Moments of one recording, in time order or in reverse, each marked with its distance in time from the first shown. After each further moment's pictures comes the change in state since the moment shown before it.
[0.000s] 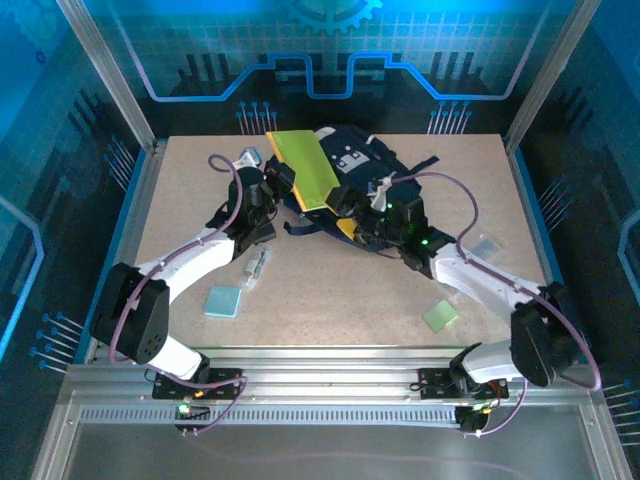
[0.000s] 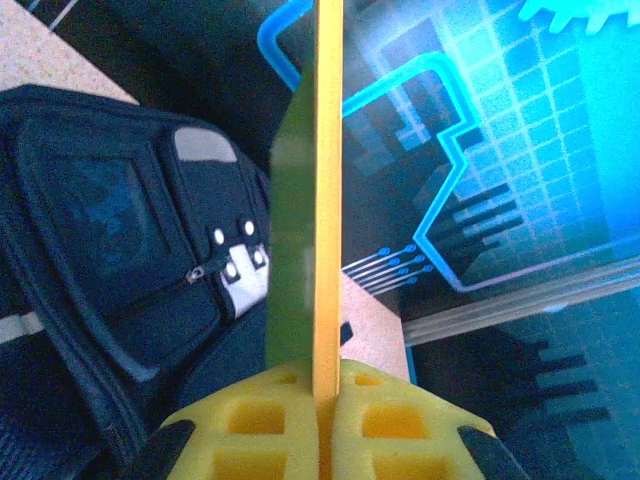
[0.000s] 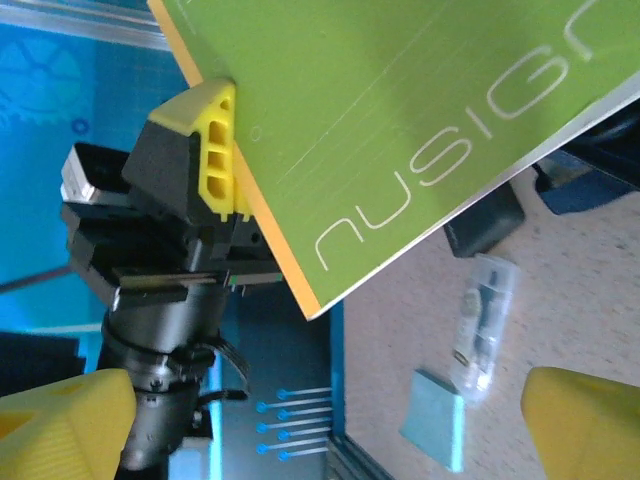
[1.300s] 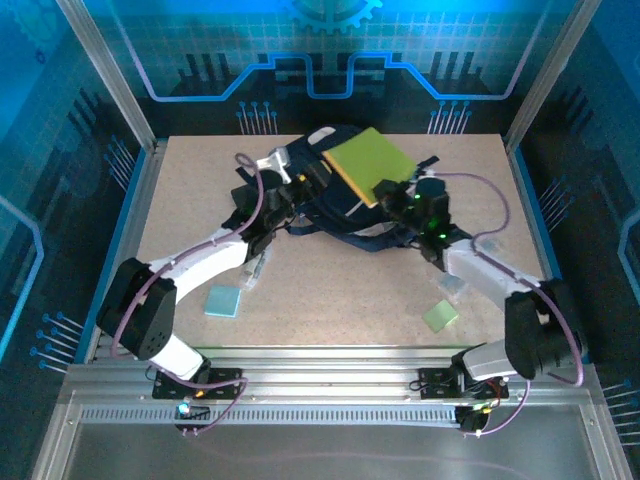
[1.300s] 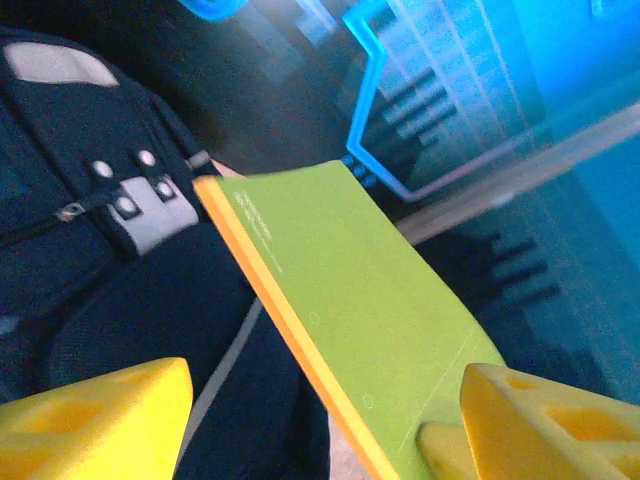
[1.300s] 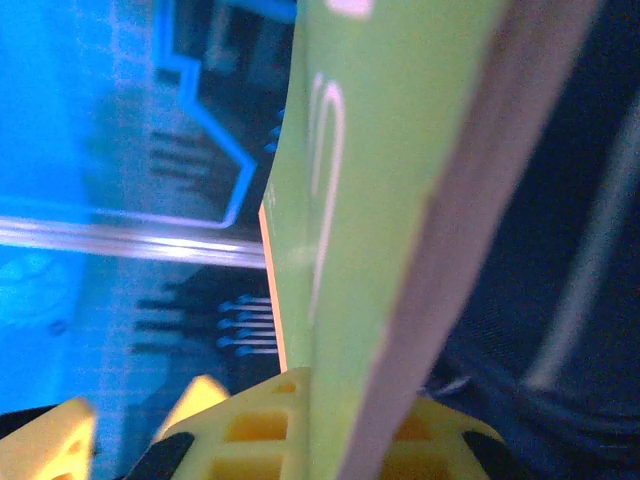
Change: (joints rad) left arm -0.112 0.051 0.079 -0.024 0.131 0.143; right arm -0.263 -0.041 -0.074 0.027 0.173 -0.113
